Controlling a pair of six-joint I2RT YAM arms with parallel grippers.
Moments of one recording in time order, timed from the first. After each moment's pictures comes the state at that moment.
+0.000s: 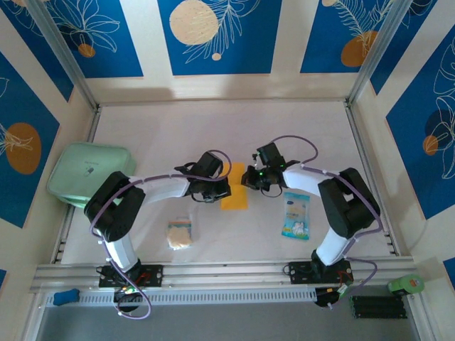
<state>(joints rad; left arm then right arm) -0.73 1.76 1.02 -0.26 0.32 -0.91 0.48 1.71 0.89 -0.21 -0.41 0.73</state>
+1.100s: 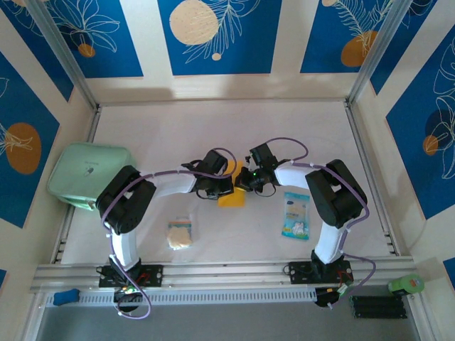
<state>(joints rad) -0.73 1.87 1.10 -0.25 0.29 -0.86 0.50 1.82 0.95 -0.17 -0.47 0.77</state>
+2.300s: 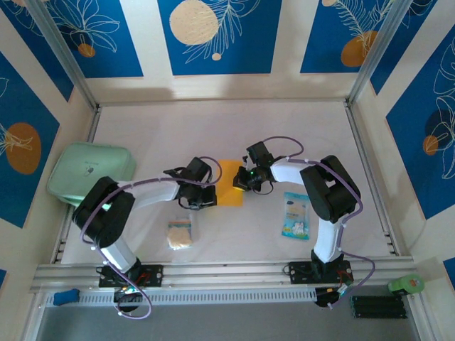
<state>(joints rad) -0.67 1.66 0.91 -0.40 0.32 -0.75 0.50 1.88 1.02 -0.23 -0.47 0.74</state>
